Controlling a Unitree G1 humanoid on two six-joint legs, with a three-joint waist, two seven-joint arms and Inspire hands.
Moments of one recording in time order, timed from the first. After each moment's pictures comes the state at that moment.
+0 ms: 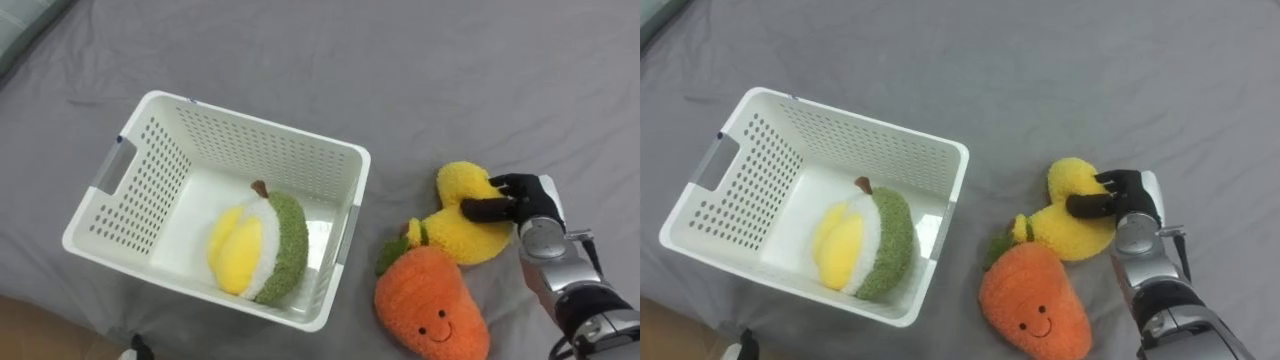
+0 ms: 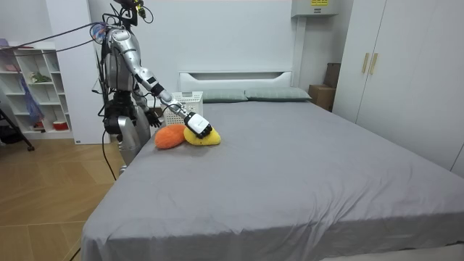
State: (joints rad) left arm -0.01 0.23 -0.21 1.12 0.09 0.02 0.34; right arm -0.54 -0.42 0.29 1.16 0.17 -0.03 -0.26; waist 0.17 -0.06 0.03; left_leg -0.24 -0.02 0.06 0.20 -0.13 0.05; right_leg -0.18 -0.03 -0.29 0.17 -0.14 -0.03
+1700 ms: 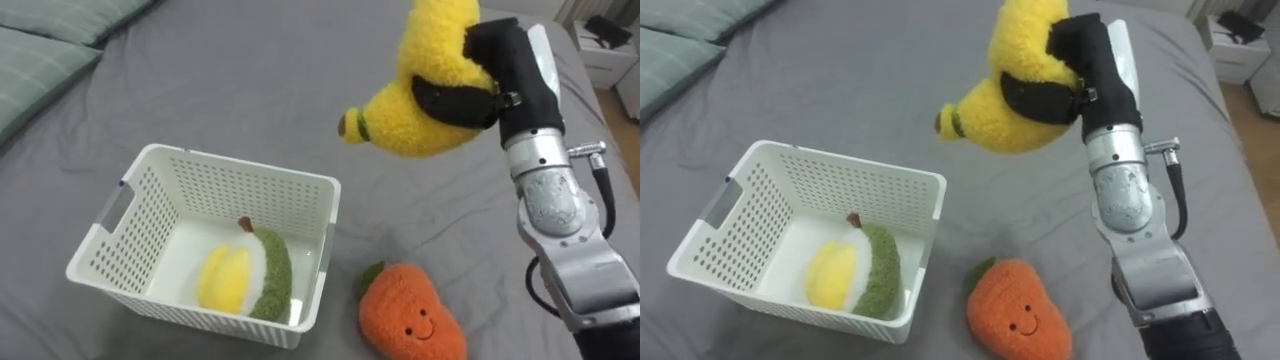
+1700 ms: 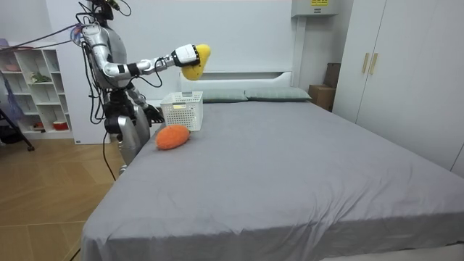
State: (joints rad) left arm 0.10 0.25 -0.05 1.05 0.21 0.03 0.31; right arm -0.27 -0.46 0.18 -0.06 -0.01 -0.01 -0.19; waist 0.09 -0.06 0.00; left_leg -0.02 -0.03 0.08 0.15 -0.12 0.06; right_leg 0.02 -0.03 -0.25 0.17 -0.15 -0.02
